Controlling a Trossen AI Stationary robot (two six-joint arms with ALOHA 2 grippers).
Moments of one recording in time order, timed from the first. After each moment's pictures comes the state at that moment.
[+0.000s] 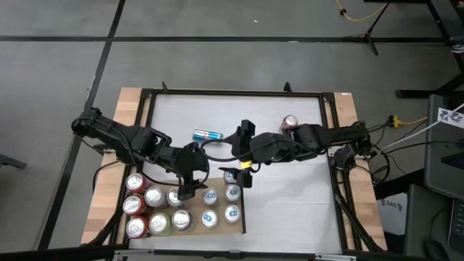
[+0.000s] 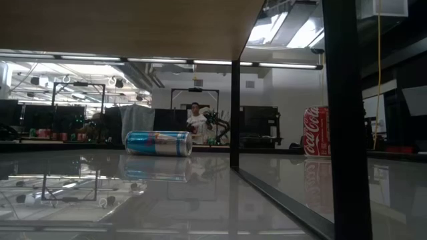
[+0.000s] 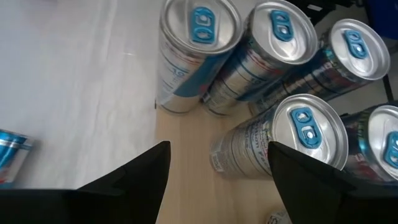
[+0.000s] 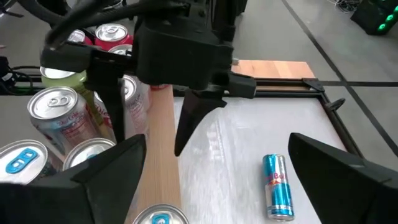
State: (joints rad) left arm -0.37 1.45 1.57 -0.97 -0.09 -0.51; right arm 0.29 1.86 2.23 -0.89 0.31 0.12
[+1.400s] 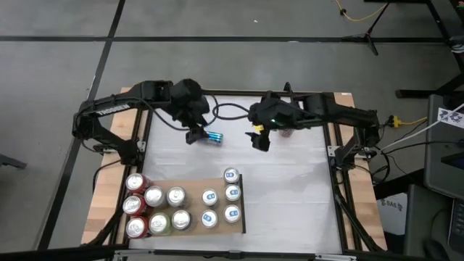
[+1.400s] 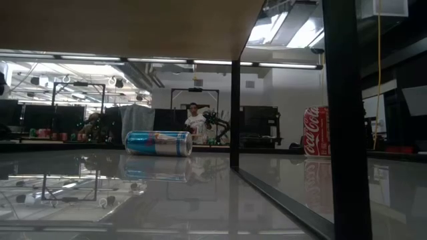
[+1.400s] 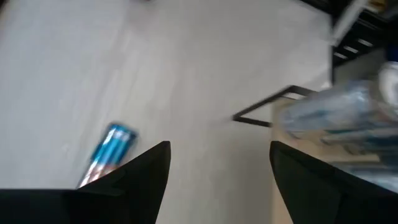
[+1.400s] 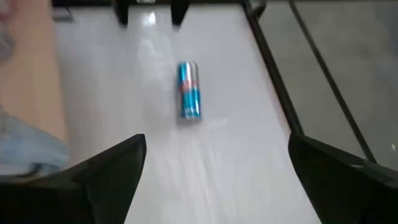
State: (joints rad) left arm 0.24 1.40 1.57 -1.08 0.25 -0.18; right arm 0.06 1.74 2.14 -1.26 0.32 0.10
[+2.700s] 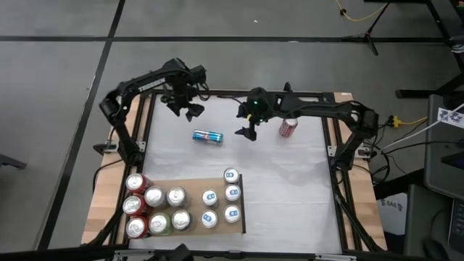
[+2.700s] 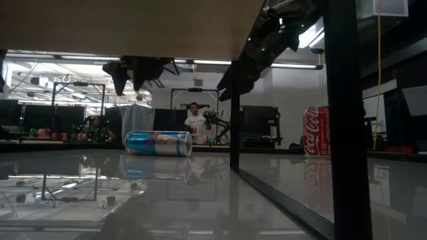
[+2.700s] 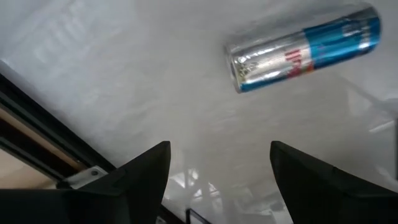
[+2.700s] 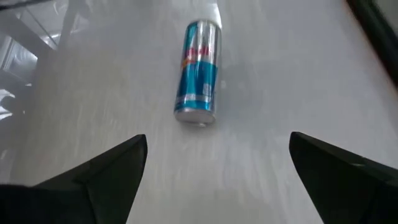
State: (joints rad) left arm 0.72 1.76 1.57 -1.55 0.20 -0.39; right arm -0.35 1.72 1.26 -0.31 -0.31 -0.14
